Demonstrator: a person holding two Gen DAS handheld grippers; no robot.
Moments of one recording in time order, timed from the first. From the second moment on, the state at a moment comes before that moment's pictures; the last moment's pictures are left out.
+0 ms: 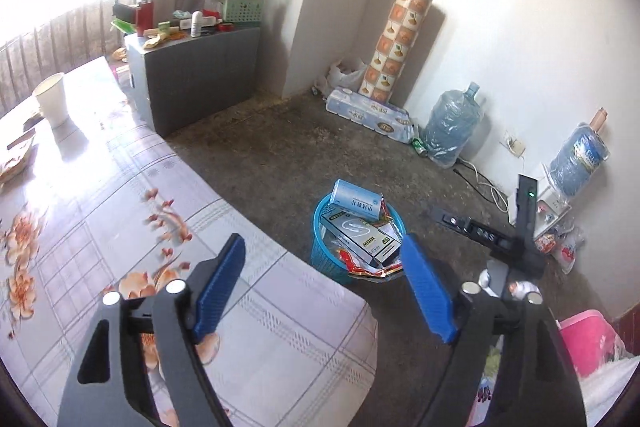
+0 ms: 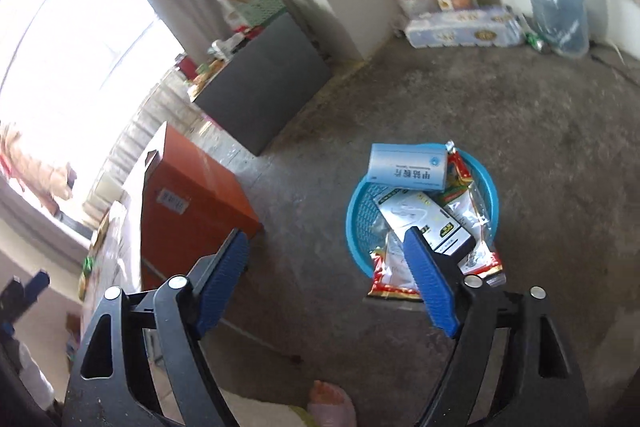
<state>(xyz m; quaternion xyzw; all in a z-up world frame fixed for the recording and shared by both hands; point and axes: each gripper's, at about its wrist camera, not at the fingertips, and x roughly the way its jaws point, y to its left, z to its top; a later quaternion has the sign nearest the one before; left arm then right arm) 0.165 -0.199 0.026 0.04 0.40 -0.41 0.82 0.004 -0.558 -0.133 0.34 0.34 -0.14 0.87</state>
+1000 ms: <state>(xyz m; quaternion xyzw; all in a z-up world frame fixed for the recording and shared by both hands) 0.022 -0.078 -0.001 0.00 0.40 -0.15 0.91 -0.088 -0.330 -0.029 -0.01 0.31 -0.20 0.93</state>
